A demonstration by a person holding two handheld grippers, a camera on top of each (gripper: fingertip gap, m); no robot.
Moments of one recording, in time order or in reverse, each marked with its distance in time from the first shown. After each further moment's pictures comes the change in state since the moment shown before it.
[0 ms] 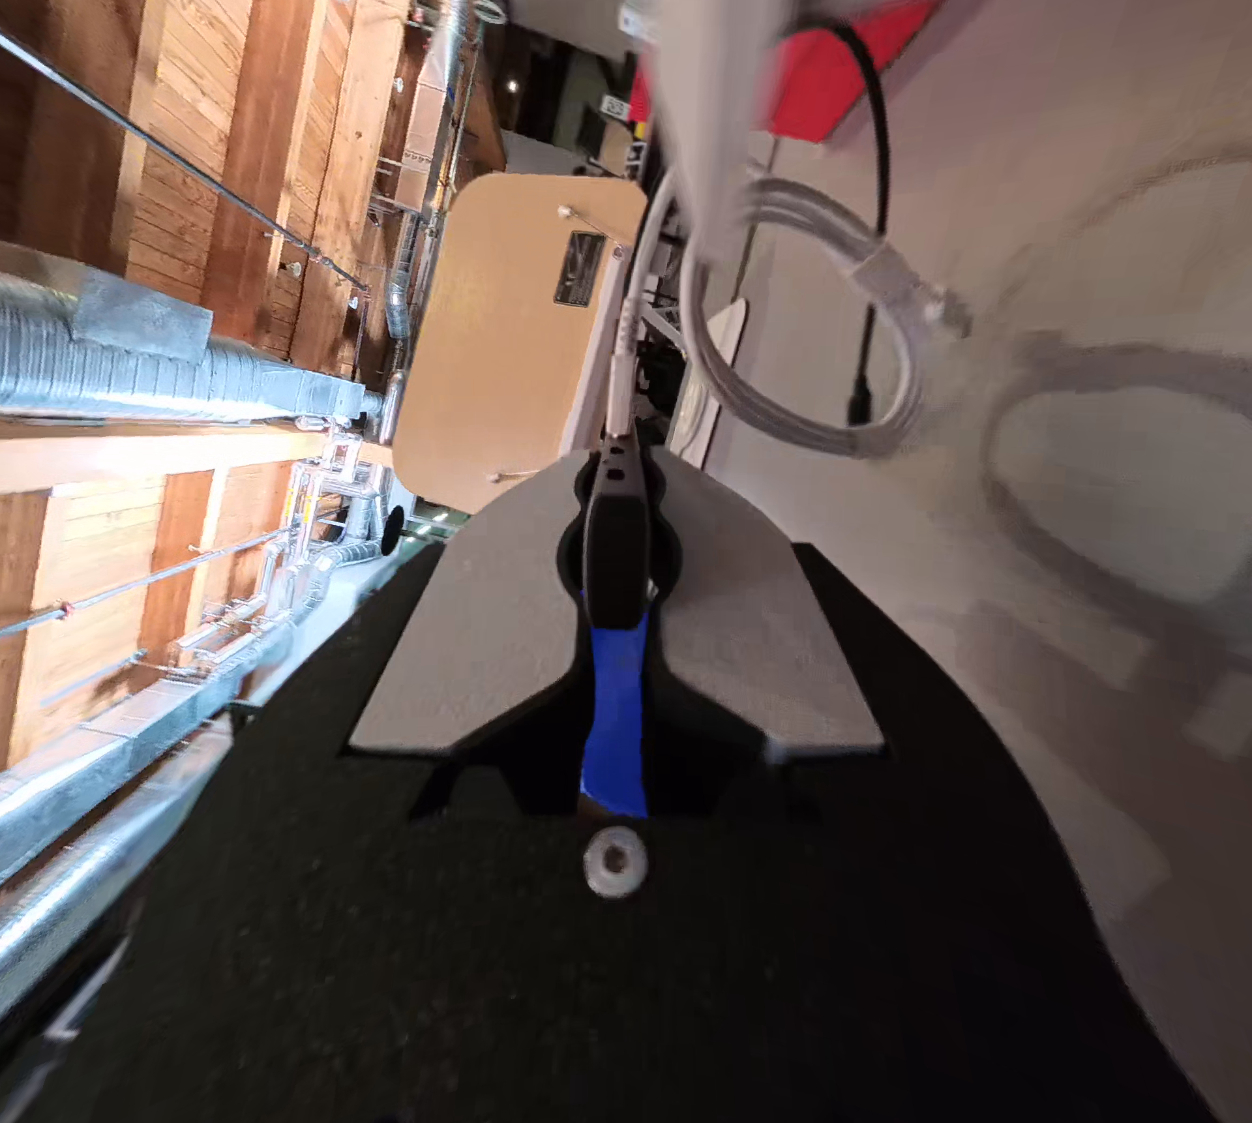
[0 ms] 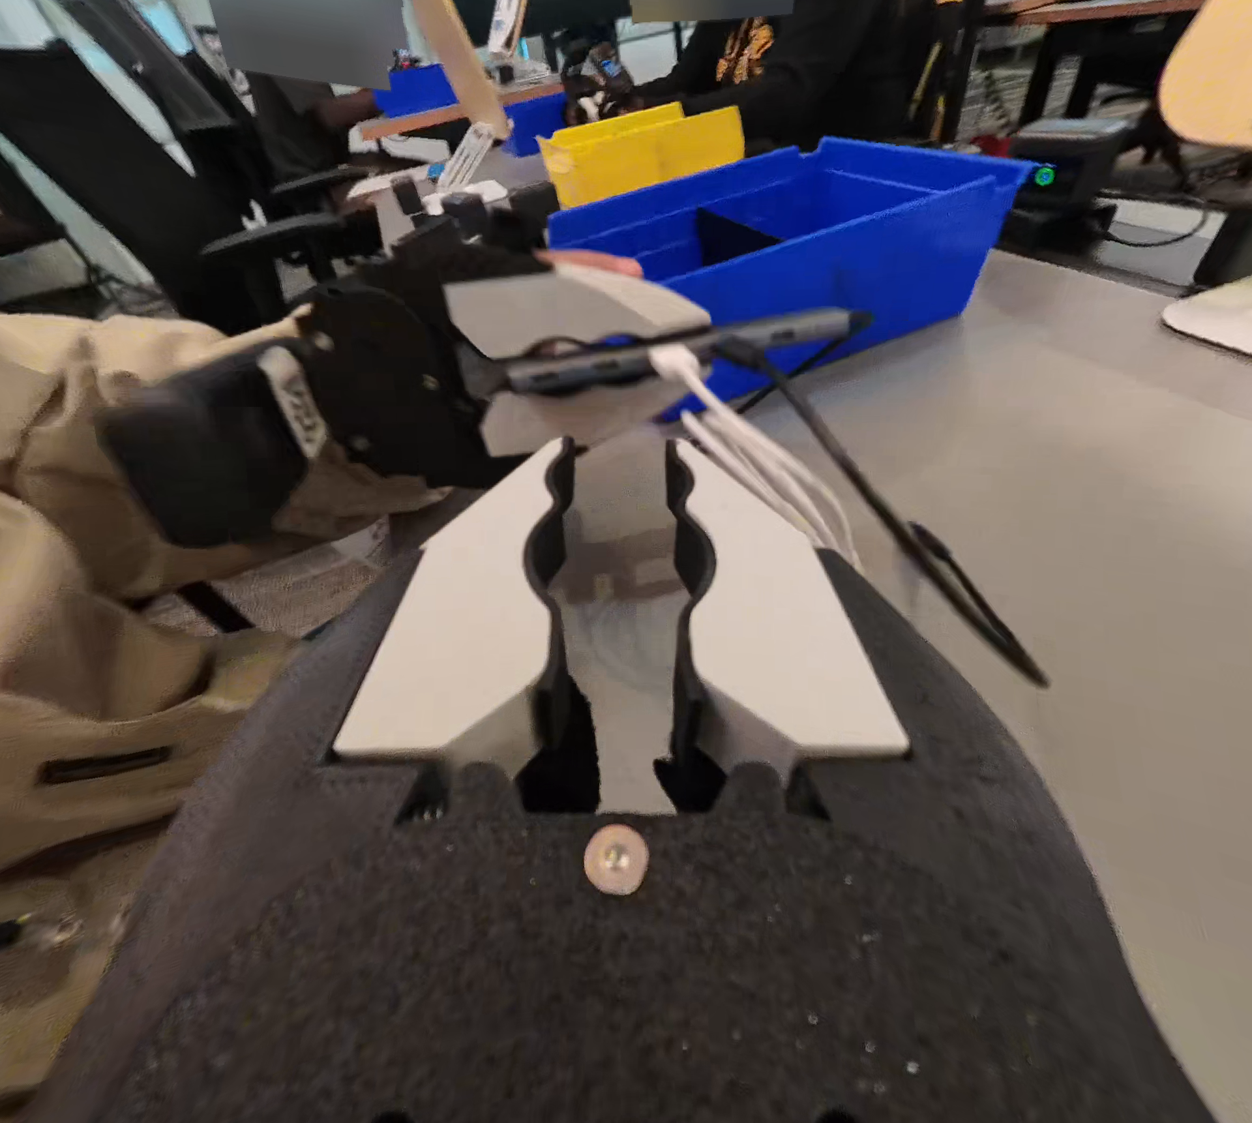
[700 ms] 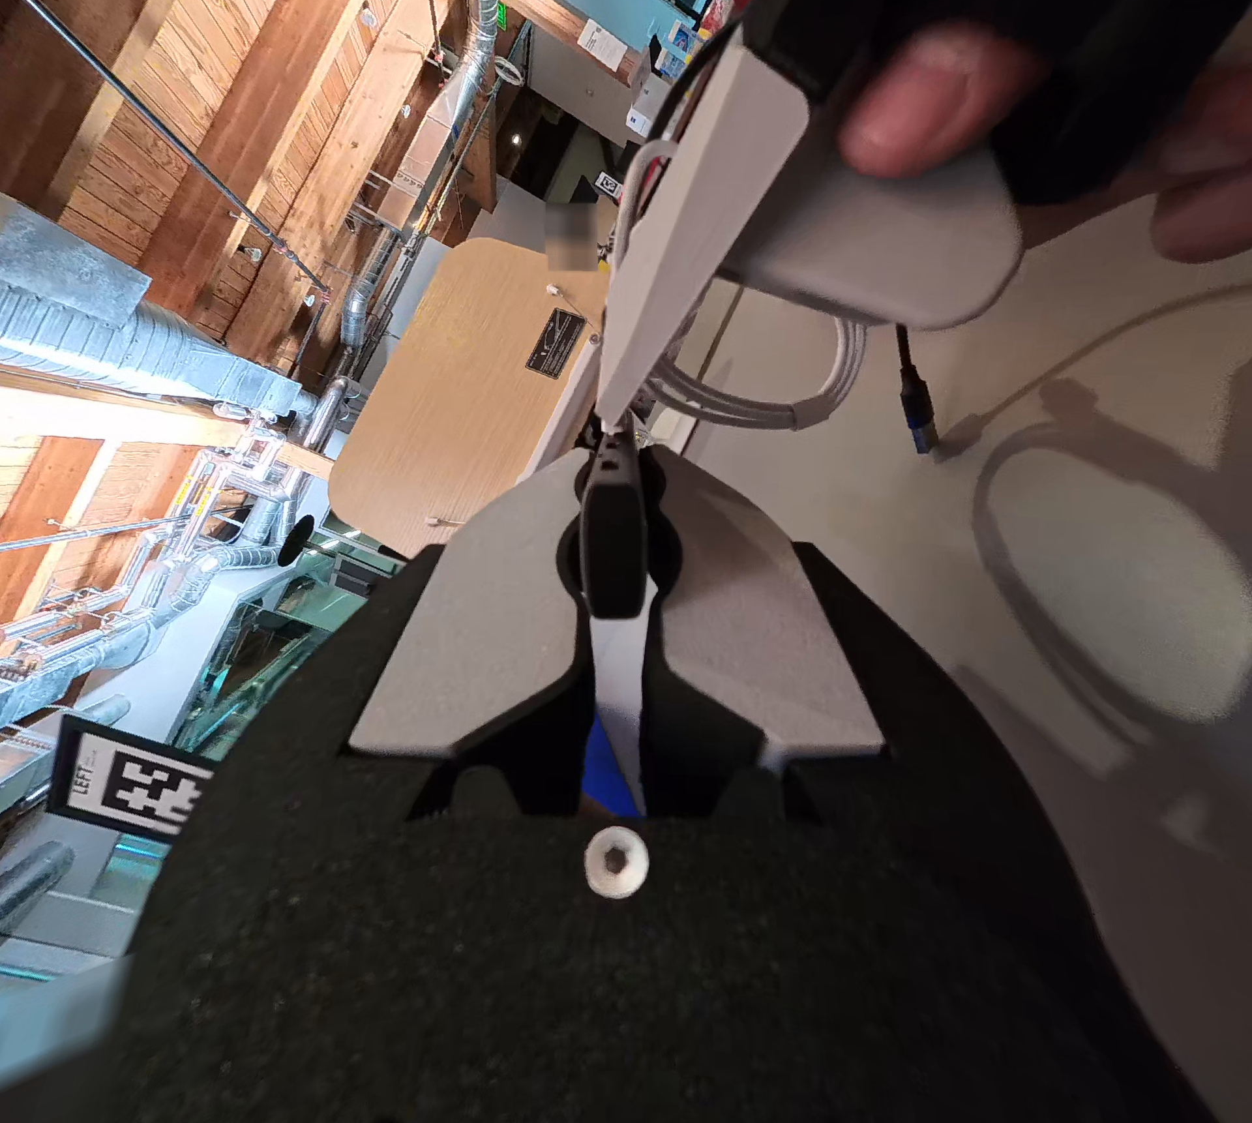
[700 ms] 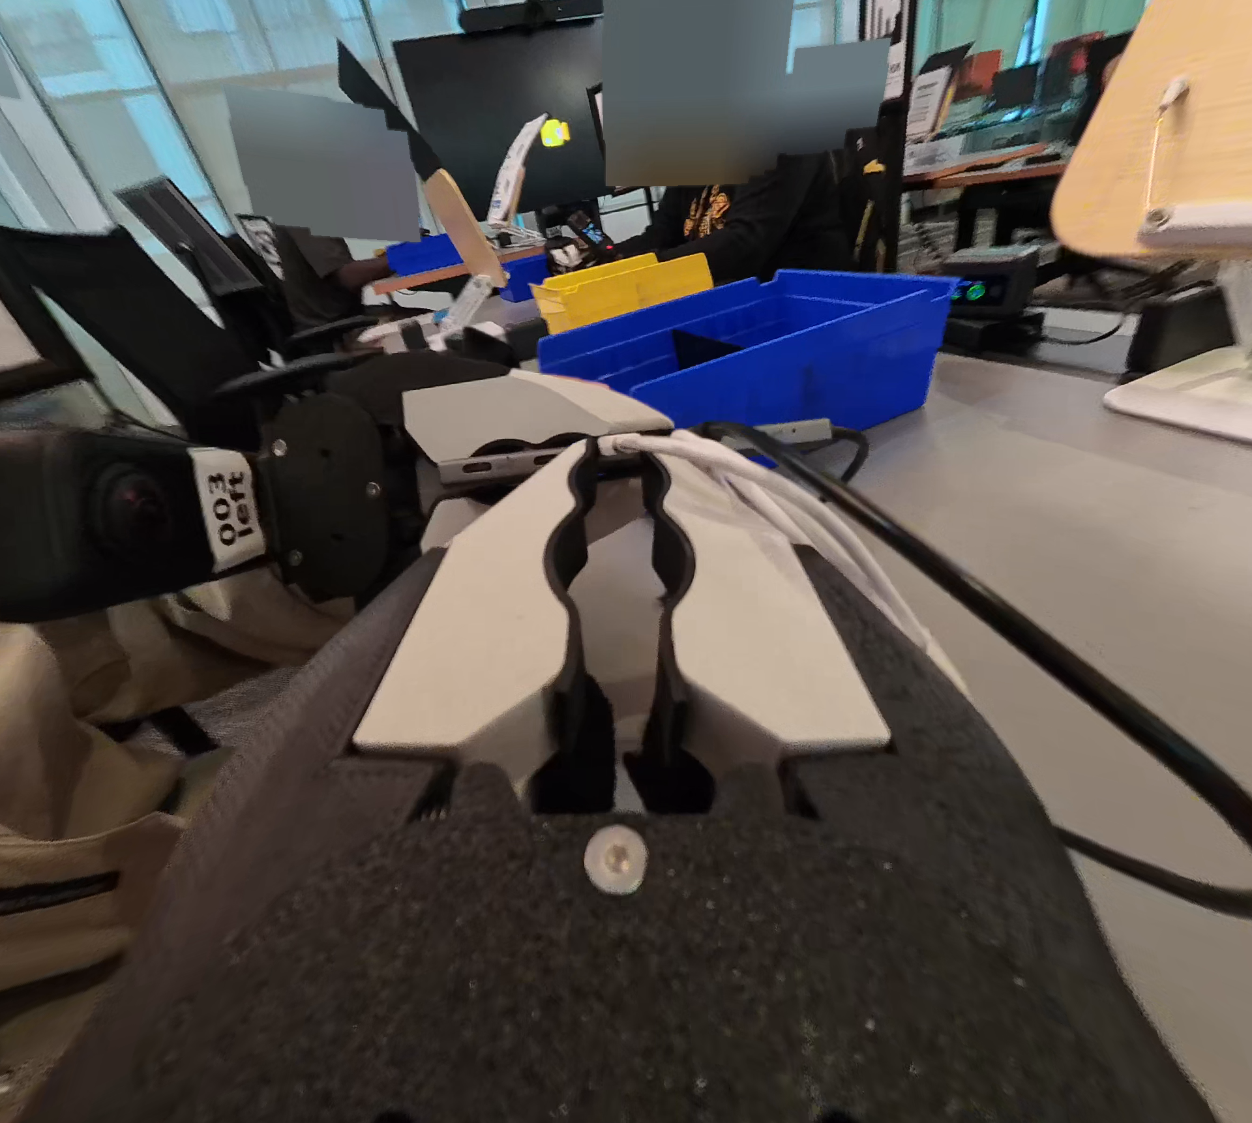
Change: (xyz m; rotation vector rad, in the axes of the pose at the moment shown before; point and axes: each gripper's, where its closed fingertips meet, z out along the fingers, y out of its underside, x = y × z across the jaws) left arm 0.004 -0.040 -0.002 0.101 0.015 -0.218; right arm 0.008 -0.023 -0.002 0.217 0.022 0.035
